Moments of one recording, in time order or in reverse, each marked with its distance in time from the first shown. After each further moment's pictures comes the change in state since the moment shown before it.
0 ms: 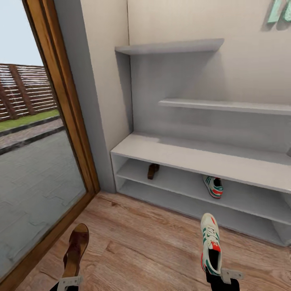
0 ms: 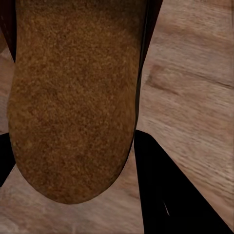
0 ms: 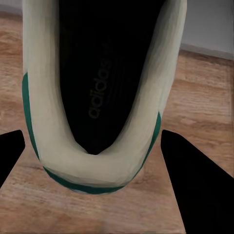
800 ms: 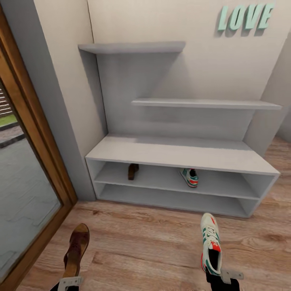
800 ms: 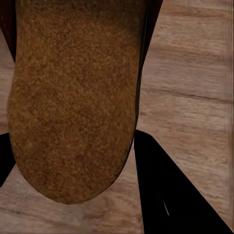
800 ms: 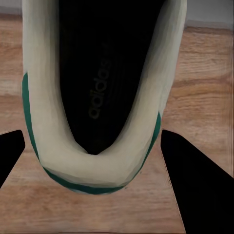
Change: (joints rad) left arm 0.000 -0.002 -0.002 0.001 -0.001 0.000 0.000; right arm 0.000 0.000 0.000 0.000 0.000 0.000 0.000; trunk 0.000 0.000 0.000
